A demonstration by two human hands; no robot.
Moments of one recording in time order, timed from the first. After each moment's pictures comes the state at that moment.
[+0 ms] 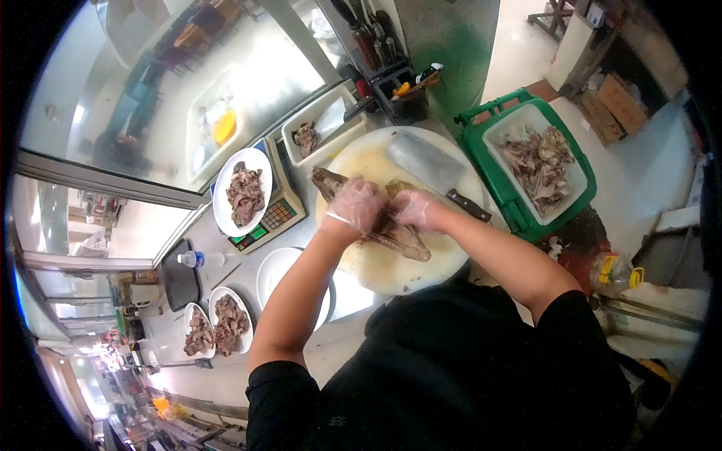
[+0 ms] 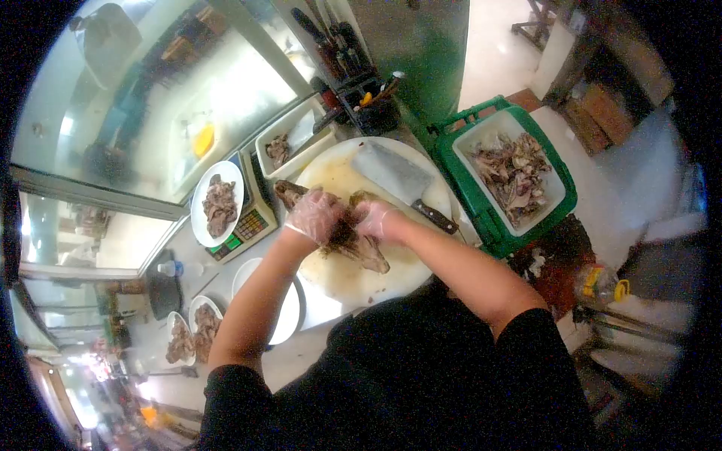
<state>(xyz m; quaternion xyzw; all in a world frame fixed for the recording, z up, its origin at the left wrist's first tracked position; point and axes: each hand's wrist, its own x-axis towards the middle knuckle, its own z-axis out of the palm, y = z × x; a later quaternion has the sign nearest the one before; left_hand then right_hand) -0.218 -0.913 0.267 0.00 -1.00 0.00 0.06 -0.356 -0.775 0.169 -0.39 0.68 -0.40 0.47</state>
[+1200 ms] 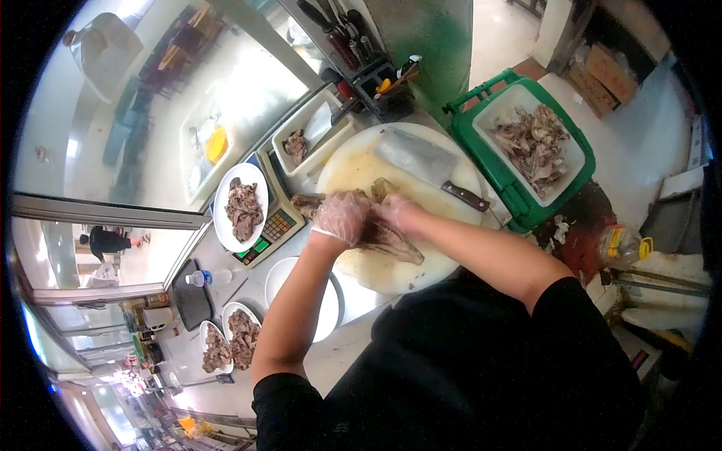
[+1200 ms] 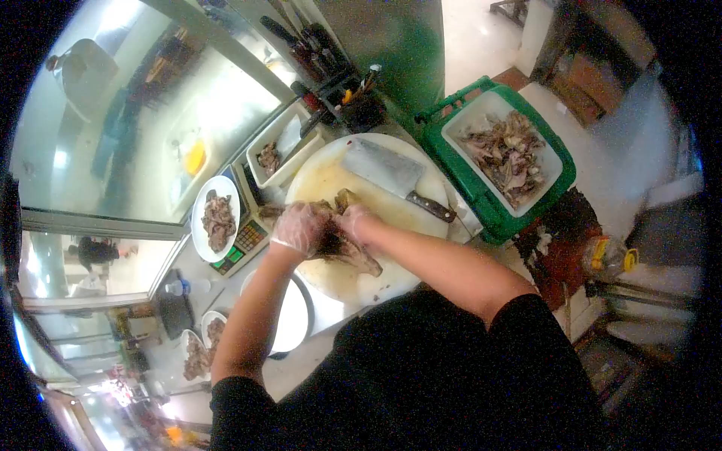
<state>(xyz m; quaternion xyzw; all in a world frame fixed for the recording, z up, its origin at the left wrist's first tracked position) -0.207 -0.907 0.290 0.06 -0.99 0.03 -0.09 -0.316 -0.800 0.172 -0.23 0.72 -0.45 0.48</state>
